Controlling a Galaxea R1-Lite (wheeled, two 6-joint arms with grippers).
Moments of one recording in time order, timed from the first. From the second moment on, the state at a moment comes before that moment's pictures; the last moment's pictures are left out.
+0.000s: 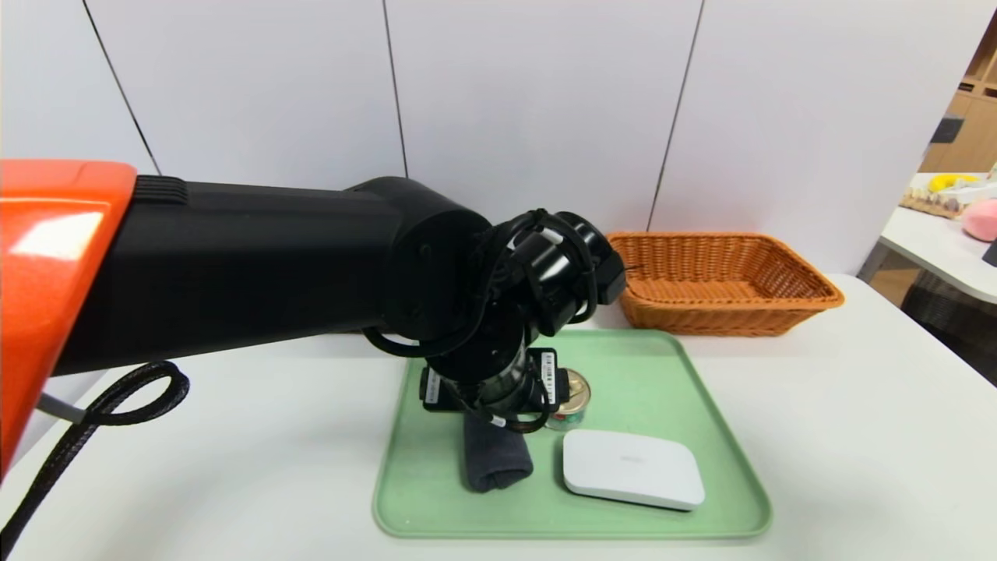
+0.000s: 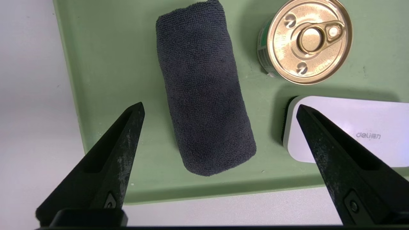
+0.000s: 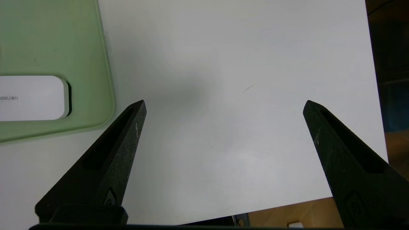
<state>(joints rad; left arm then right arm) -0.91 2.06 -1.81 0.84 0.35 -0.79 -0.08 1.12 -1.22 0.91 -0.10 0.03</state>
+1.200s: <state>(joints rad) -0.85 2.17 -1.88 0.93 0.33 -0.86 -0.08 1.13 -1.24 0.86 -0.09 0.03</state>
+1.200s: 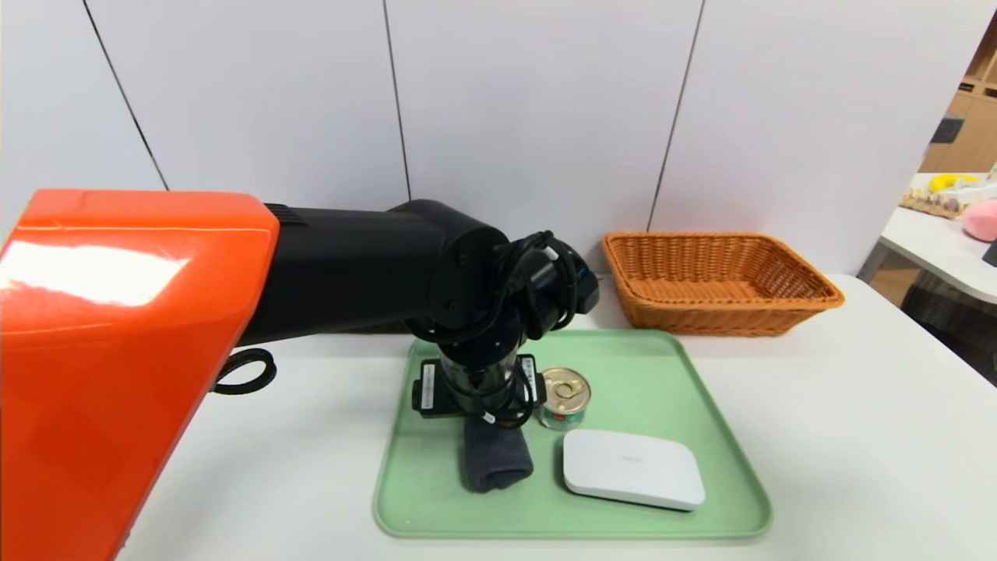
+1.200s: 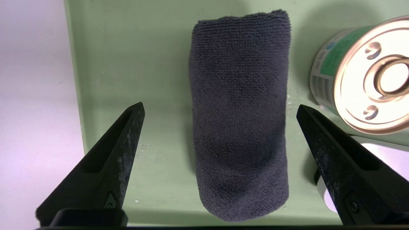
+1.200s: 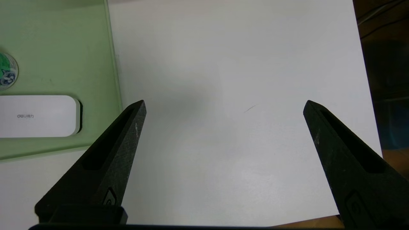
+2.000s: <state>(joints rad) -0.84 2.23 -1.89 0.93 0.31 -0.89 -0.08 1.14 -1.23 0.83 -0.09 0.03</state>
